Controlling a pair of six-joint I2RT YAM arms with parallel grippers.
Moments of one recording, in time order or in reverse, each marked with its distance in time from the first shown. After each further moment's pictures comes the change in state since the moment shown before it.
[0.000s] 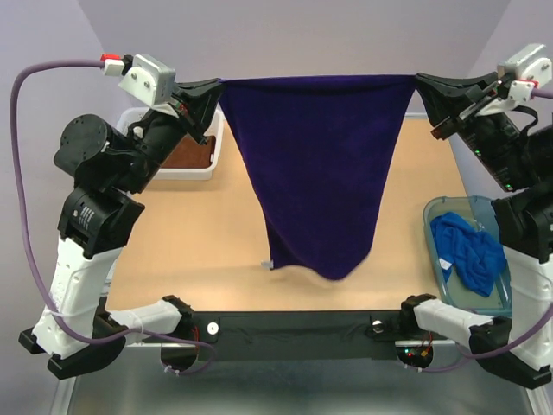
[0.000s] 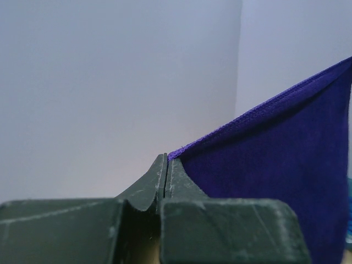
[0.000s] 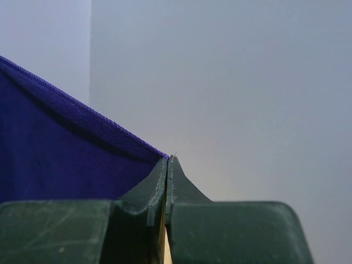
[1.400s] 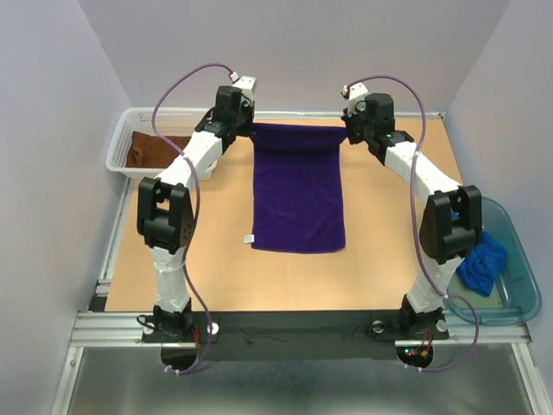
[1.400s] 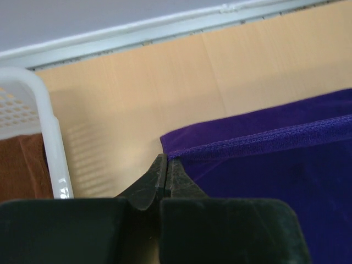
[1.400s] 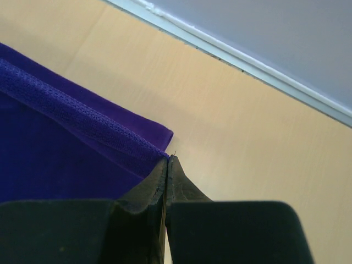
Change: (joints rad) left arm 0.286 0.930 -0.043 0.129 -0.094 -0.121; right arm -0.068 0.785 -0.319 0.290 0.267 -0.088
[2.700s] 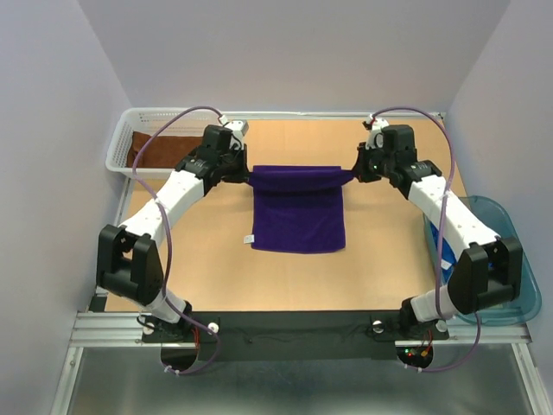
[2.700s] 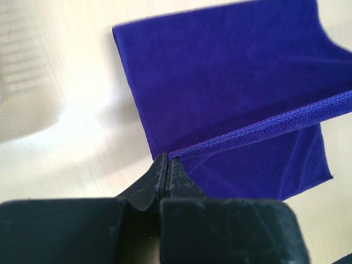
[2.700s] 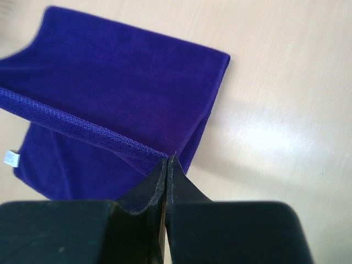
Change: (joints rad) left arm -0.055 -0.495 -0.563 -0.173 0.133 -0.164; right arm -0.001 -0.422 -0.398 -0.257 -0.137 0.332
